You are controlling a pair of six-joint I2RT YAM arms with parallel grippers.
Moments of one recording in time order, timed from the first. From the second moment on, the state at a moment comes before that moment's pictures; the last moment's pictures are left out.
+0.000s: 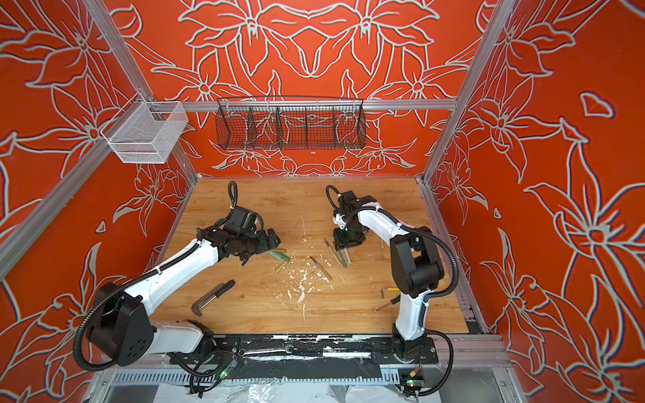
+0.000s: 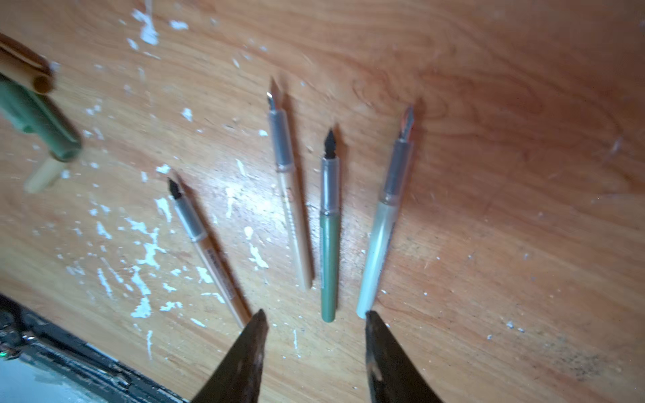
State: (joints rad) left arm -0.39 1.36 1.00 -0.64 0.09 -0.73; right arm 0.37 1.86 1.41 -1.02 -0.22 0.09
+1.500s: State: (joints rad) left arm -0.32 1.08 0.82 -0.63 0.05 -0.75; right arm 0.46 2.20 1.74 -1.06 -0.18 0.07
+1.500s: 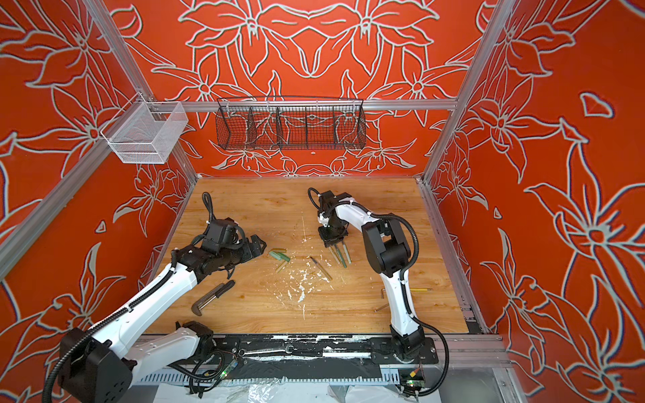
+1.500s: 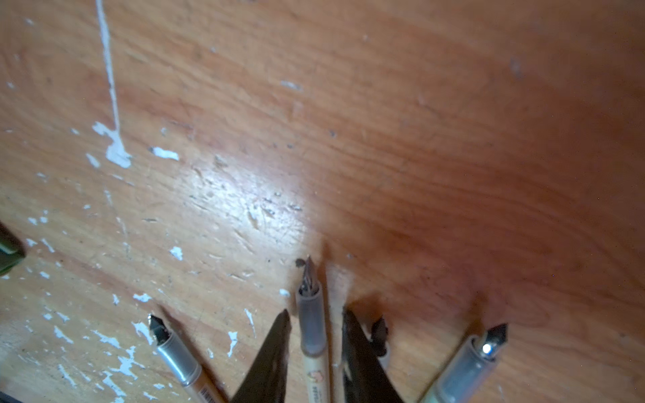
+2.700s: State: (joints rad) left arm -0.30 1.14 0.77 -0.11 0.54 -0.68; right arm 0.52 1.95 1.67 -0.39 -0.91 0.52
